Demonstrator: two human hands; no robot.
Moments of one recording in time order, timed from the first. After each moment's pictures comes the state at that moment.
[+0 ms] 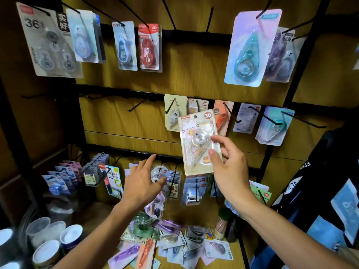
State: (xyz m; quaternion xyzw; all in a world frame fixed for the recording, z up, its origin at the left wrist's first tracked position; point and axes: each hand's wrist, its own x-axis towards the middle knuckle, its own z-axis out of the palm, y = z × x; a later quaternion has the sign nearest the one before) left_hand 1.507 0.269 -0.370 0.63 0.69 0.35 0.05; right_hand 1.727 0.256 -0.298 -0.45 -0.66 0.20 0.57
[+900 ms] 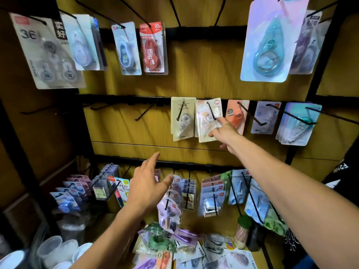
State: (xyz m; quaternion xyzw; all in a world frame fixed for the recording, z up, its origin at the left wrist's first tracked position) left_hand 1.482 0.290 -0.347 0.63 0.66 0.40 0.07; right_hand 1.693 0.426 -0.252 -0.60 -0.61 0.30 0.42
